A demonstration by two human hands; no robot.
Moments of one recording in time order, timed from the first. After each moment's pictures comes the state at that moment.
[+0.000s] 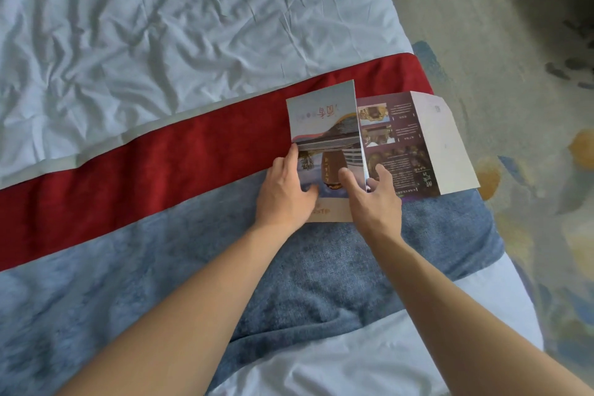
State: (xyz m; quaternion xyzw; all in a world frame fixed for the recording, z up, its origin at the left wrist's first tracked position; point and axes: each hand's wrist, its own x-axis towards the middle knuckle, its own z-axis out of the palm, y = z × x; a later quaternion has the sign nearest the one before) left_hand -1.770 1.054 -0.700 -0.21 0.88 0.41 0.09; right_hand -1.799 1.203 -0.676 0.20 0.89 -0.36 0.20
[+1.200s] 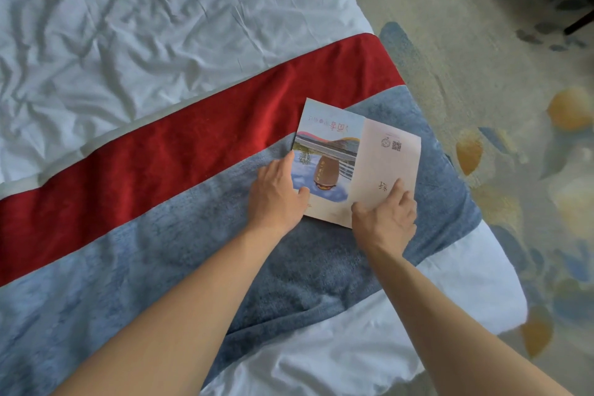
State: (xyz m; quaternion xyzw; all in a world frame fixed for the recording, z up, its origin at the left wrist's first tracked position) left_hand -1.769 1.092 -0.707 -0.13 0.93 0.33 0.12; right_hand -1.764 1.269 -0.698 0.28 0.92 -0.21 0.15
